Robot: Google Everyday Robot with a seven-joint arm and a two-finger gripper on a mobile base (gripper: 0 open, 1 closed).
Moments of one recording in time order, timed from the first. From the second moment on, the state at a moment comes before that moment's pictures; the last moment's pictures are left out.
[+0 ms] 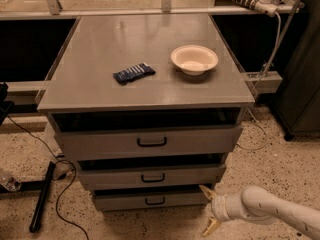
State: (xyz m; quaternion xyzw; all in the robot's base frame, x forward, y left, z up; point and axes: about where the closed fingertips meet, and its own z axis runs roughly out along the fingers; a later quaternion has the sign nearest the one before) arm 0.472 -0.184 0.316 -0.65 0.67 0.15 0.33
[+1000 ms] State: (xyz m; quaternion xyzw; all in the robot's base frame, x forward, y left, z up) arm 0.489 -0.180 0.265 -0.66 0.67 0.12 0.32
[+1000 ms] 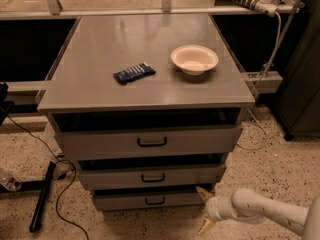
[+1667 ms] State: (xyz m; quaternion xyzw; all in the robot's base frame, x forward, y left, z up) arm 0.497 -0.179 0.232 -0.66 0.68 0.11 0.31
